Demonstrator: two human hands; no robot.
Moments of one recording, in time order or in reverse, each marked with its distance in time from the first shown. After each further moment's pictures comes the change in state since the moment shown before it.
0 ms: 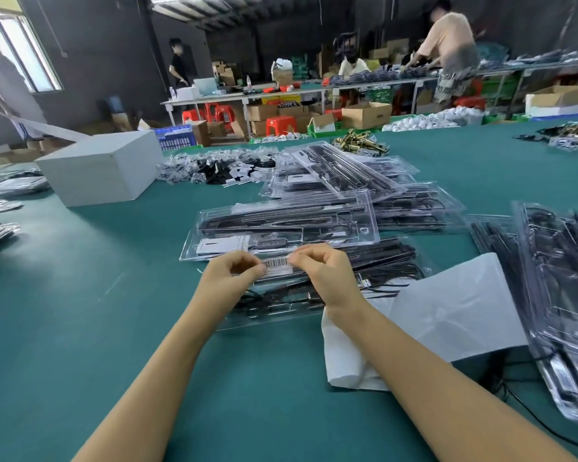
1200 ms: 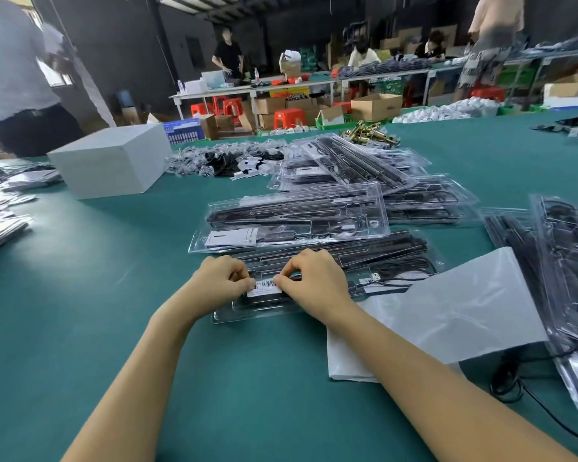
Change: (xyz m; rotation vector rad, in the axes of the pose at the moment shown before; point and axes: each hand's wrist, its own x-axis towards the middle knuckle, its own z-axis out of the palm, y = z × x) left_hand 0.010 -0.014 -0.029 0.592 -0.240 -0.013; right_hand -0.005 0.015 0.018 -0.863 -0.154 -0.200
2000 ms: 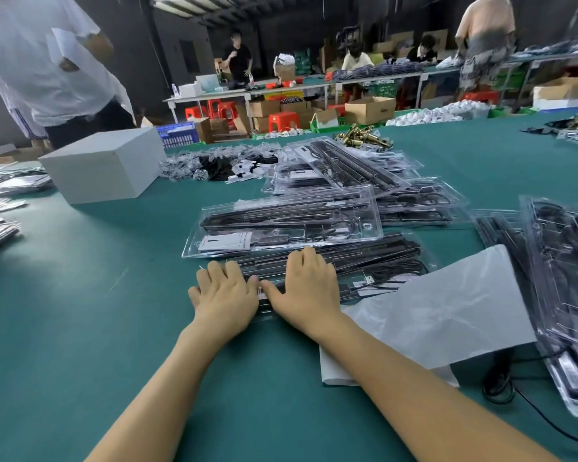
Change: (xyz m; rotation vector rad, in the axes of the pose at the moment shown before) left_hand 0.007 0.008 0.054 0.308 0.289 -0.268; right_hand -0.001 0.001 0.017 -0.369 0.181 -0.046
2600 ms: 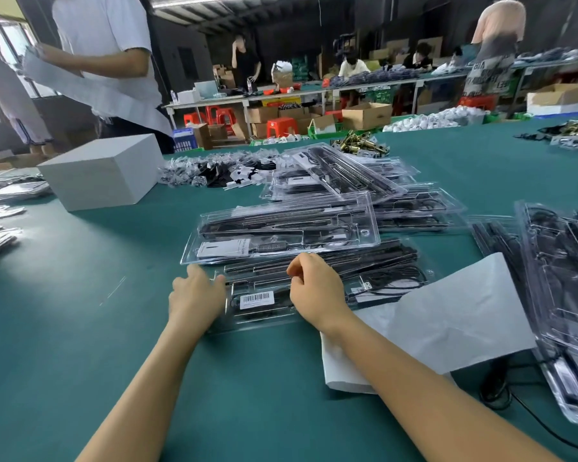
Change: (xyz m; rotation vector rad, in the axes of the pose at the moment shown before) left_hand 0.014 -0.025 -0.026 -0.355 -0.005 -0.234; right_hand 0.006 0.009 -0.022 0.447 -0.122 0.151
